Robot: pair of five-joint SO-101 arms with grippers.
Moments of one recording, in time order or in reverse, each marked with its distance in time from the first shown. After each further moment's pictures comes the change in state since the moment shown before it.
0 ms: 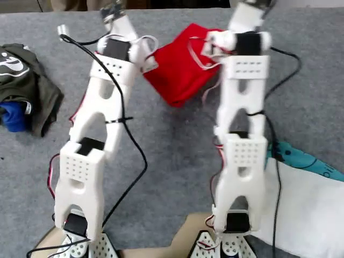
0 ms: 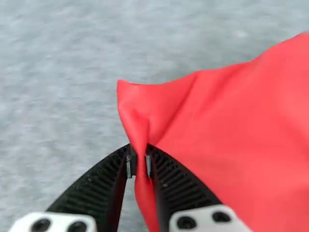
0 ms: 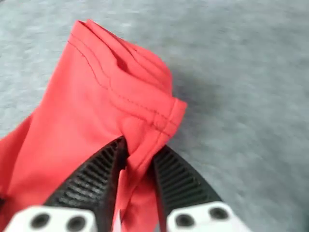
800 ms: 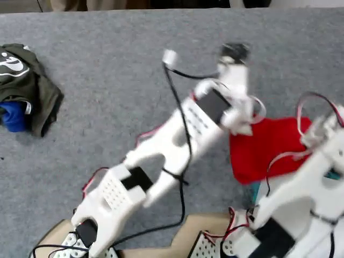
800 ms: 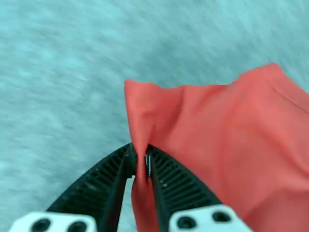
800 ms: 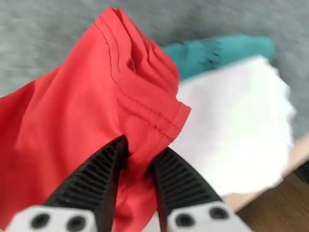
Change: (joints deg) left arm 36.0 -0.1 -5.3 6.2 1.9; right arm 46.9 -68.4 82.5 0.0 24.7
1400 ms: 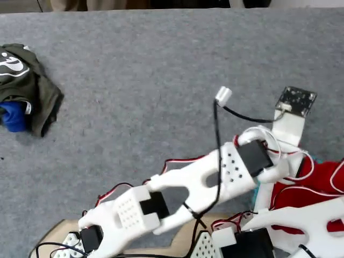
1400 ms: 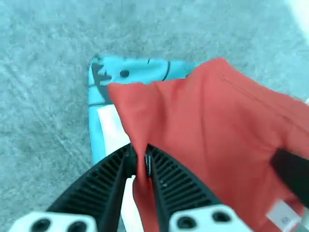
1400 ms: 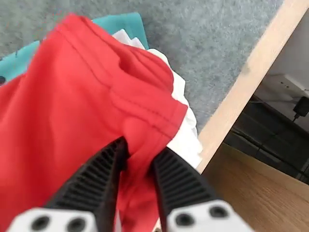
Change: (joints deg) left arm 14.3 4.0 -0.1 -10.5 0.4; right arm 29.0 -9.1 23.2 -20.1 19.1
